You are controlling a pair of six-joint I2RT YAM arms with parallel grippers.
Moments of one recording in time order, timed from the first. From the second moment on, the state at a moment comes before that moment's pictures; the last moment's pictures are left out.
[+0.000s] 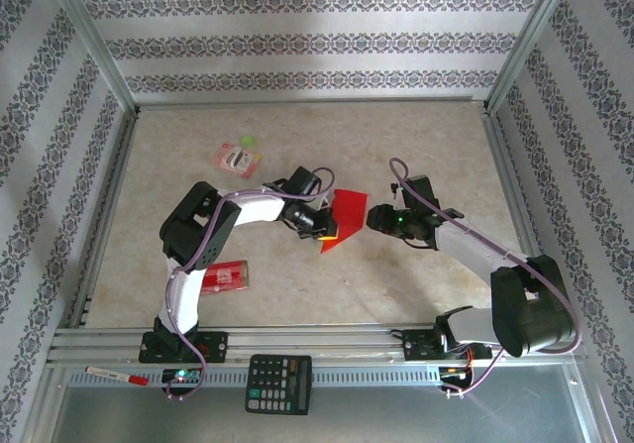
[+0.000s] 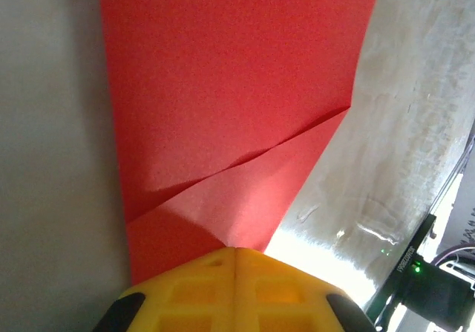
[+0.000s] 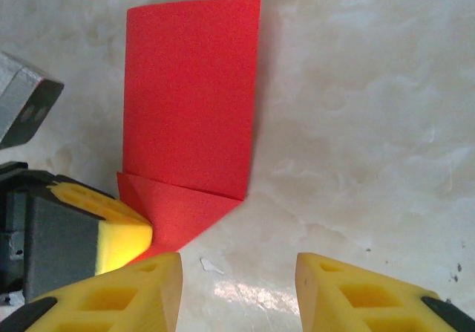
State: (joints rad) left arm -0.60 2.06 1.23 -0.27 0.68 -0.62; right arm 0.29 1.33 0.66 -0.29 -0.31 0.55
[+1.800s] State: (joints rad) left arm -0.57 1.64 0.89 -0.25 0.67 -0.50; right arm 0.37 1.48 0.57 0.06 -0.58 0.85
